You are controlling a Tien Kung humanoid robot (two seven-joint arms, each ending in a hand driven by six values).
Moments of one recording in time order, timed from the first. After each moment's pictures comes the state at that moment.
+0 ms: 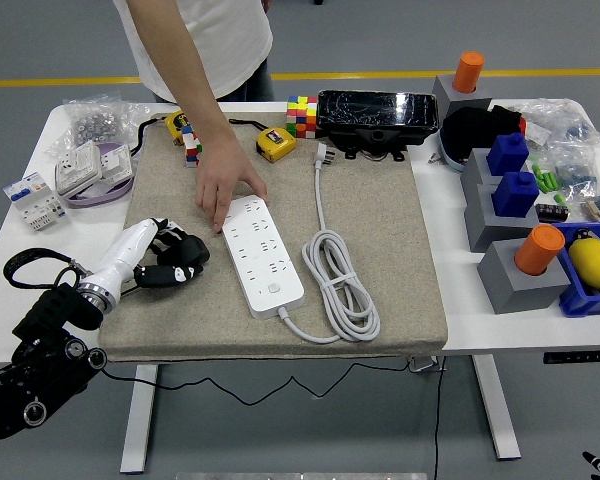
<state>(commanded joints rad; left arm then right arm) -0.35 0.31 -0.84 -1.04 1.66 0.35 -0.01 0.03 -0.31 0.99 0.42 -0.55 -0.04 -0.12</state>
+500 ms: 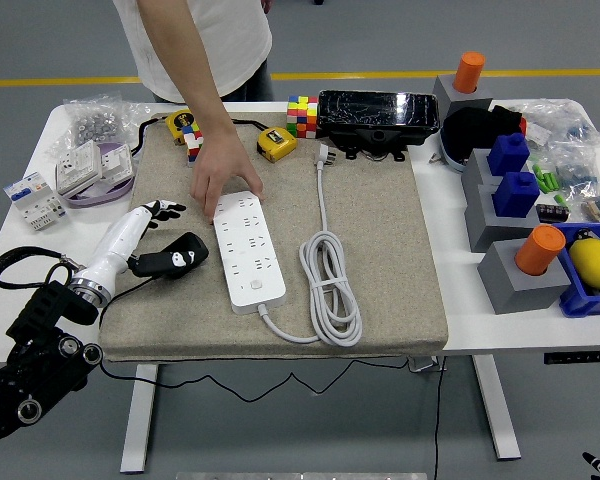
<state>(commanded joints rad) -0.32 0.32 -0.89 -1.09 1.56 0.42 -0.14 0.03 -0.31 0.99 0.42 -0.55 -0.04 -0.12</state>
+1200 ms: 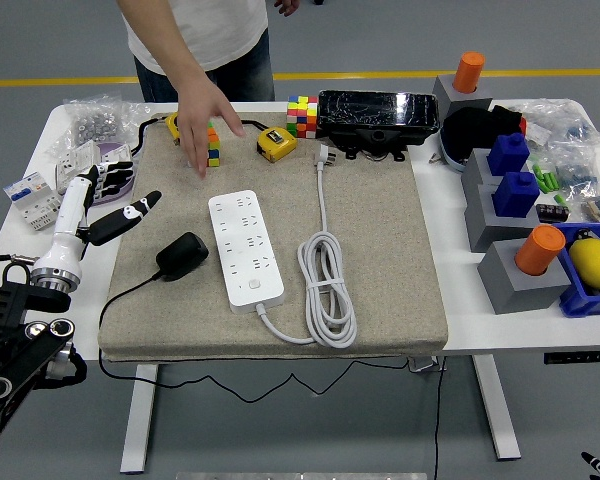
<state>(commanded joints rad) -0.29 0.32 -1.01 -1.11 1.19 0.48 -0.26 0.03 -0.31 0.99 0.42 -0.56 -0.04 -0.12</state>
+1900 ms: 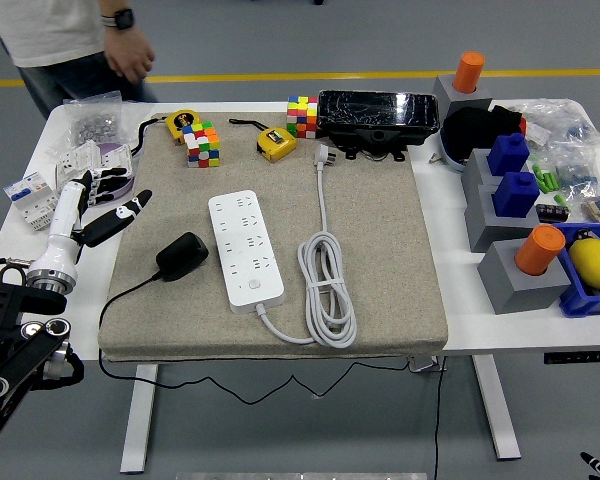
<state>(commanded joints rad) -0.29 0.32 -1.02 -1.10 1.19 0.47 -0.23 0.03 -0.31 0.99 0.42 -0.56 -0.04 -0.12</state>
